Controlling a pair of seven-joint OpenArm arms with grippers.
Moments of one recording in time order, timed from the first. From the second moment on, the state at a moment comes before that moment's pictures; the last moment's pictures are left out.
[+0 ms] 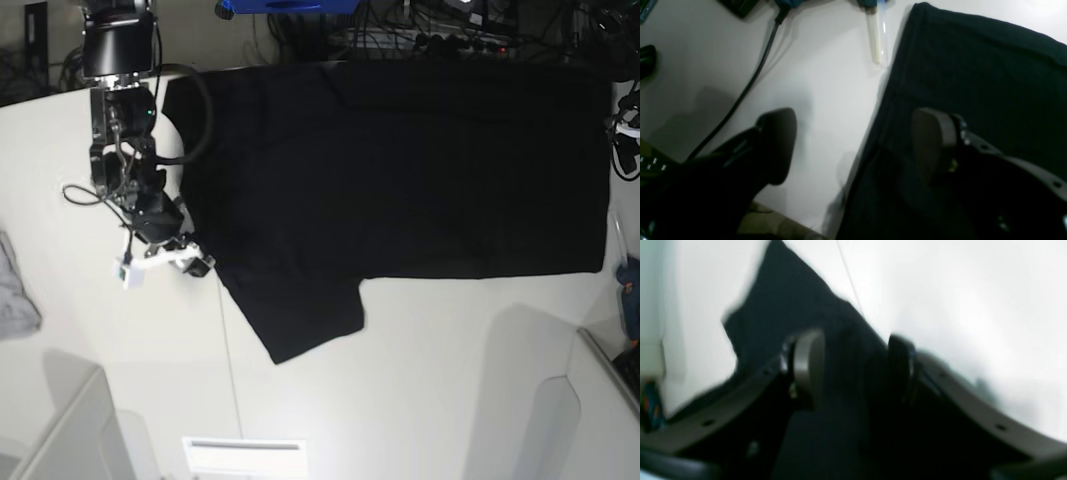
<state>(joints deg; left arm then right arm) 20.3 -16.6 -60.2 98.4 -23.3 -28.3 45.2 2.4 11.2 -1.0 85.9 45.6 -14.4 -38.8</state>
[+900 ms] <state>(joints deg) 21.1 -18.1 -60.7 92.6 -23.1 -28.1 45.2 28.2 9.6 -11.7 48.4 36.8 6.3 -40.7</state>
